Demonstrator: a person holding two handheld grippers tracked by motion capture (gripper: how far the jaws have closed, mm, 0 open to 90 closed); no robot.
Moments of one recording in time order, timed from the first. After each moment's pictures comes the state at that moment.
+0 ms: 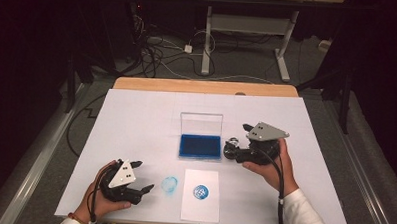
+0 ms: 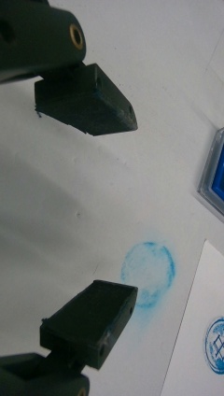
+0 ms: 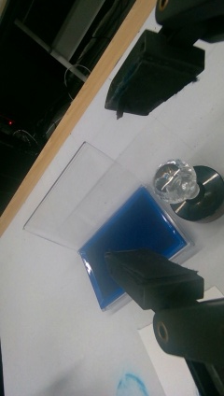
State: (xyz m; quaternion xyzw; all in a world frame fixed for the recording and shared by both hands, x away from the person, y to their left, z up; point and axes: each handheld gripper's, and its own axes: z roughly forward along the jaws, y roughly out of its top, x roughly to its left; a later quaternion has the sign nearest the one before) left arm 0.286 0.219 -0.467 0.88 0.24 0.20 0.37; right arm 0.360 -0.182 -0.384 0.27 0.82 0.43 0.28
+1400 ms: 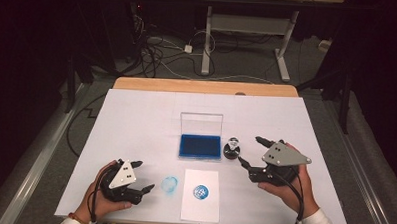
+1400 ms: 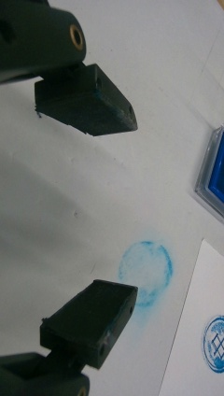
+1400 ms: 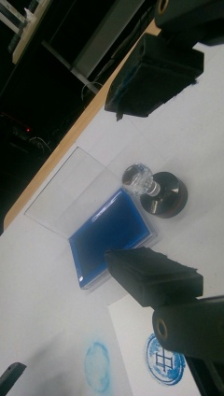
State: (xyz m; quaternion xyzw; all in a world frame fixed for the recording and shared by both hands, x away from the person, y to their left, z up) left arm 0.285 0.217 -0.466 0.88 0.23 0.20 0.37; right arm 0.307 -0.211 -0.378 0.23 0.81 0.42 0.32
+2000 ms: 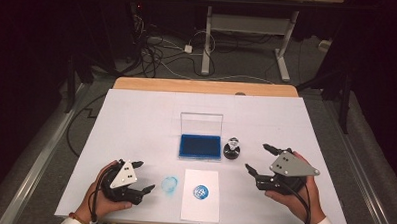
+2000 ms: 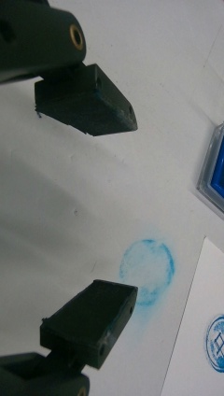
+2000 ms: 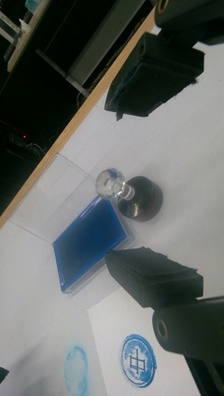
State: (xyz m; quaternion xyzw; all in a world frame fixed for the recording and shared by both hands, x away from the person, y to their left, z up) left arm 0.286 0.216 -0.467 0.88 0.23 0.20 0.36; right arm 0.293 -0.229 -0.392 0.24 0.81 0.42 0.33
